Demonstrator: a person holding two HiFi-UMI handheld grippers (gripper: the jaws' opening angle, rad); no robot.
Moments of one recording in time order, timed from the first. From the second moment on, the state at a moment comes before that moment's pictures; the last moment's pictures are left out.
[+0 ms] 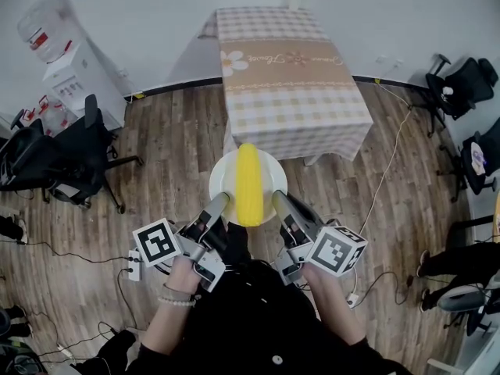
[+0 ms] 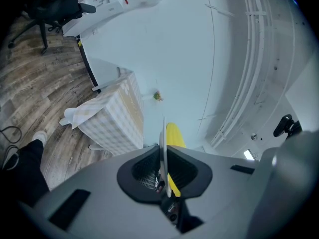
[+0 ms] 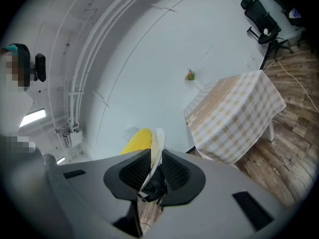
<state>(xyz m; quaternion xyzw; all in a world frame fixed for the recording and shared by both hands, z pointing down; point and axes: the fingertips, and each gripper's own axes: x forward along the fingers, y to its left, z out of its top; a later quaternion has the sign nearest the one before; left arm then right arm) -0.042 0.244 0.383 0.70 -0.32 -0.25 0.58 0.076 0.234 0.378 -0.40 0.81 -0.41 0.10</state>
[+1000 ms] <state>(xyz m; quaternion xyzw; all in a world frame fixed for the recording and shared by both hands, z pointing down) -0.031 0.155 0.387 0.71 -0.31 -0.23 0.59 0.087 0.153 0.383 -0.43 0.79 -0.42 0.10</state>
